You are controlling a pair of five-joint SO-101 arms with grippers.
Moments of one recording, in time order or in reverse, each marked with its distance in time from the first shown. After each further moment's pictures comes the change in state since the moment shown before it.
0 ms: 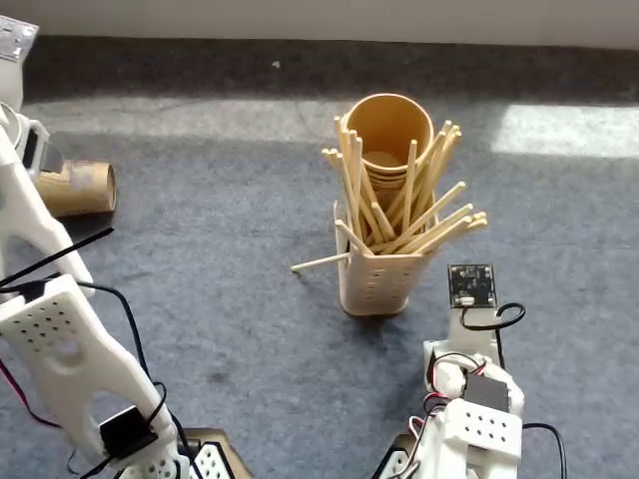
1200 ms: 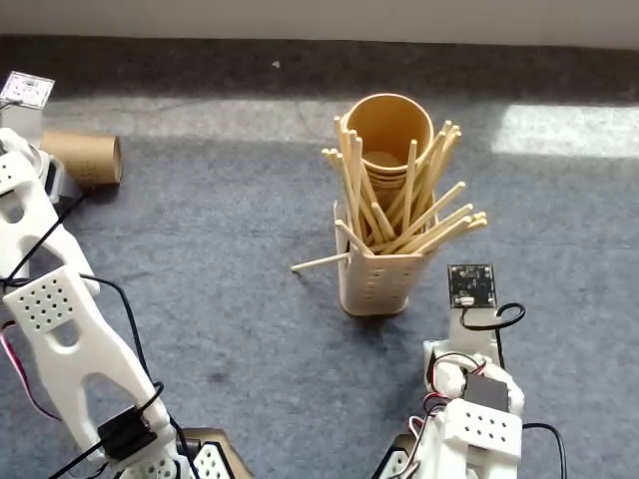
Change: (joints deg) left arm -2.1 24.0 -0.6 -20.7 -0.8; right arm 0.0 0.0 0.0 0.0 0.0
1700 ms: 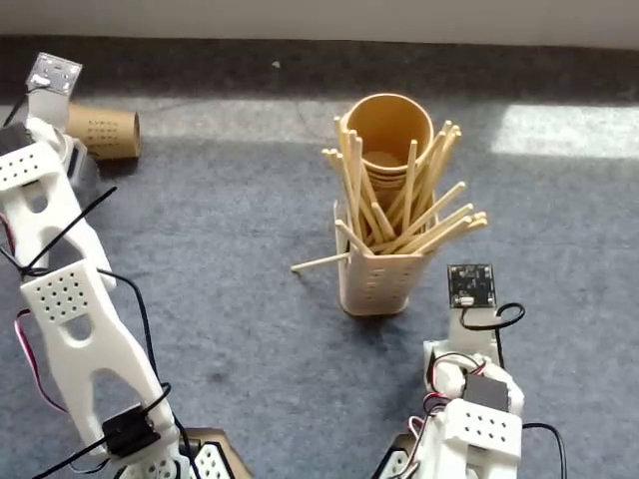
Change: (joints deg) left arm 5.3 0.0 0.0 -5.4 0.0; right arm -0.2 0.0 0.0 0.0 0.0
